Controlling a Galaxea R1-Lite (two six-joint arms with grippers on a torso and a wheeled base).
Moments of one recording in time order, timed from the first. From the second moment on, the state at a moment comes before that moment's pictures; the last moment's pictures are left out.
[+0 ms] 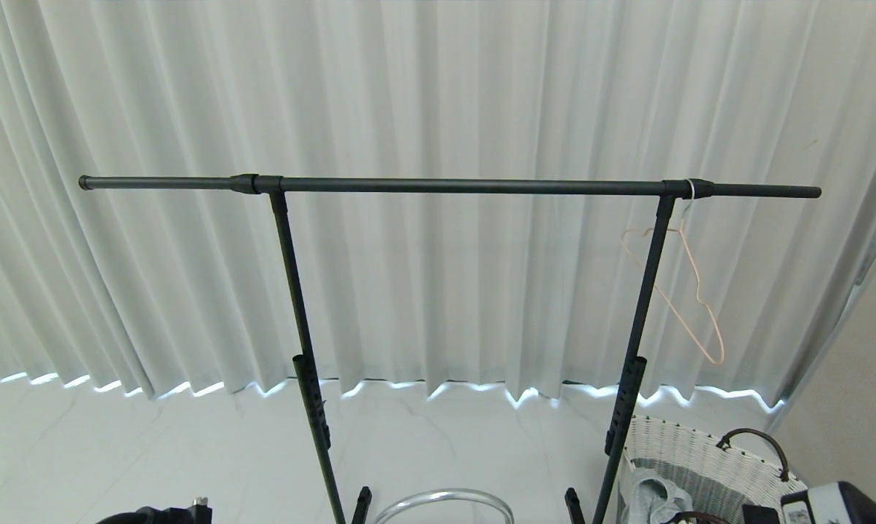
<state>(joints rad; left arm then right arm) -1.16 1.10 -0.57 0.11 0.05 0.18 1.32 1.24 -0.43 -0.51 -0.07 0.04</state>
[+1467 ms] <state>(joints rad) -1.02 1.12 -0.73 0.11 0.57 0.19 1.12 1.42 -0.48 -0.51 -0.15 0.31</state>
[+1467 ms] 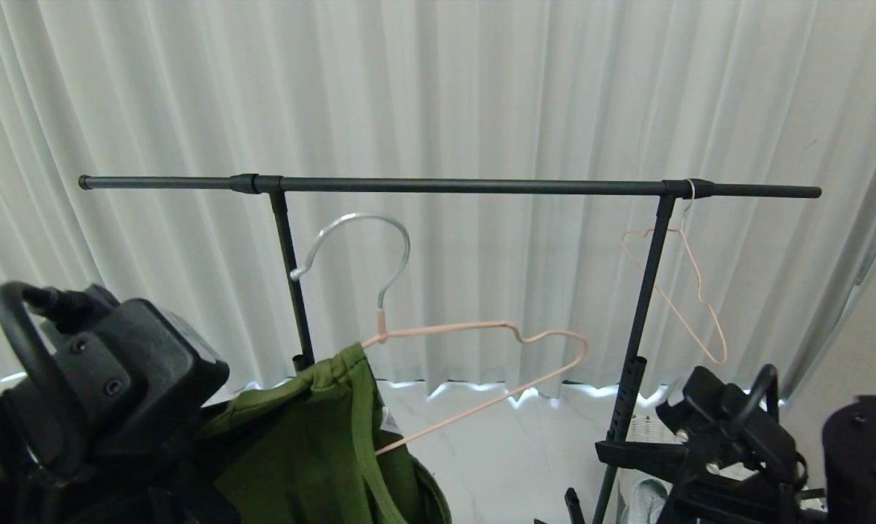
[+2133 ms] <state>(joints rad) -1.03 1.17 -0.84 0.11 0.57 0.19 1.12 1.66 -0.65 -0.61 -0.20 0.37</state>
